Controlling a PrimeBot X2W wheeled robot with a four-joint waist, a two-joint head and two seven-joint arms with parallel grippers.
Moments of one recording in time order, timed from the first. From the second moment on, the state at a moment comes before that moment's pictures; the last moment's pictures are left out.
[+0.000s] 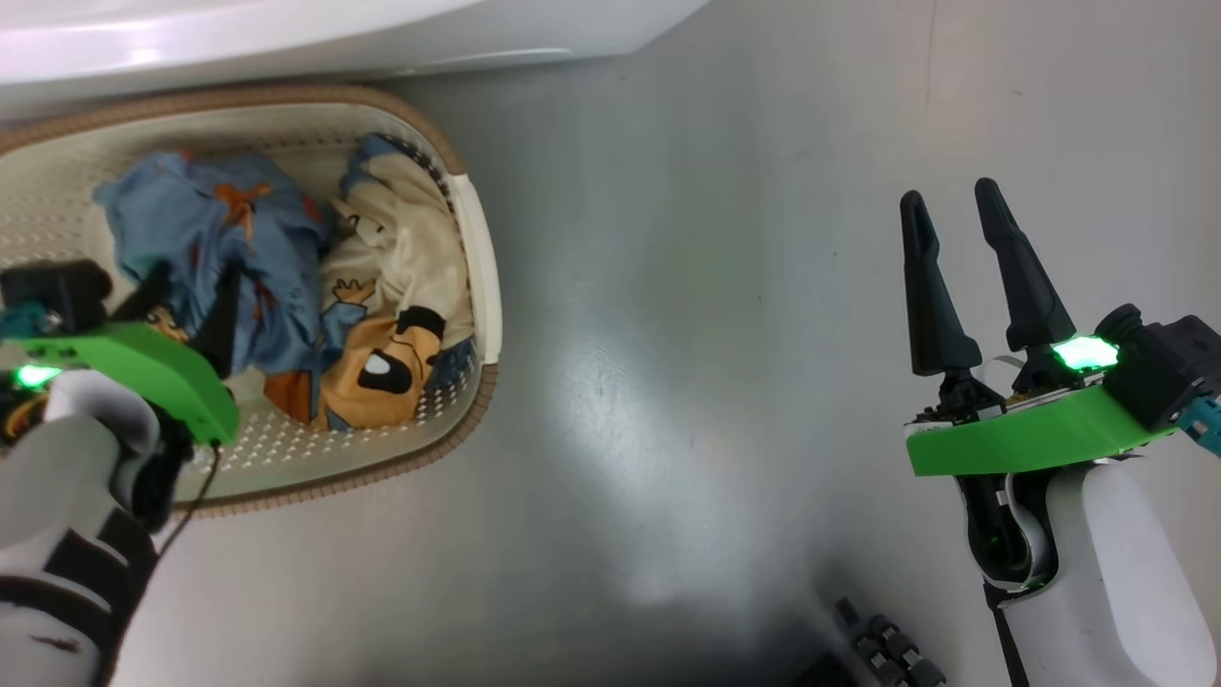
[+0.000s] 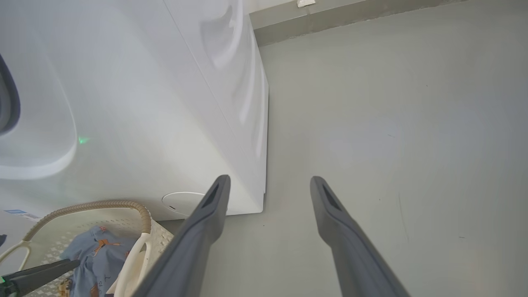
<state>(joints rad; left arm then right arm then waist) -0.90 0.35 -0.72 1.01 -0.89 -0.13 -0.26 -0.40 -0.07 0.06 0.07 0.38 0.13 -0.26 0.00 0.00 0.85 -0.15</state>
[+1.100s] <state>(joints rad) -1.03 0.37 -1.00 1.08 -1.15 -0.13 -0.25 -0.43 -0.06 0.08 0.04 0.38 0.13 -0.26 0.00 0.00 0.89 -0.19</state>
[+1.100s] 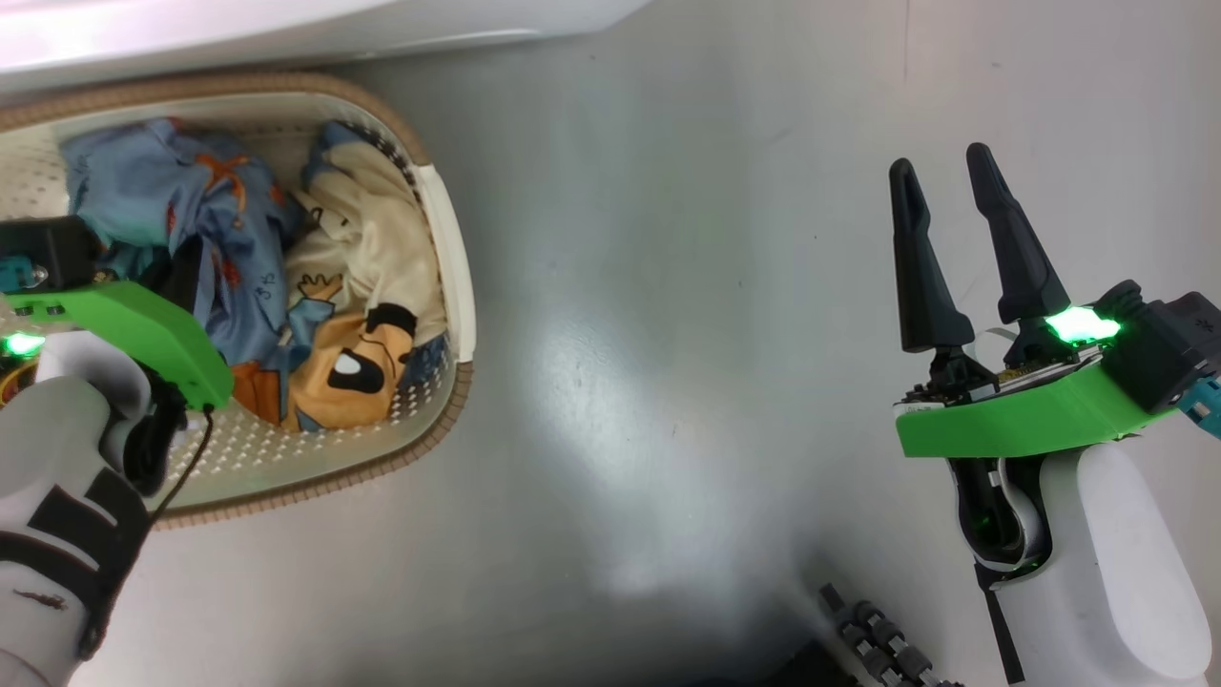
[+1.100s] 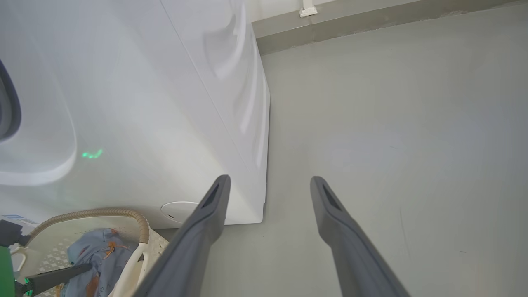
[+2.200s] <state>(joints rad) -0.51 0.26 -0.36 0.68 -0.68 -0.13 -0.26 -0.22 -0.09 -0.02 0.14 0.40 0.13 -0.26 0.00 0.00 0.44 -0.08</state>
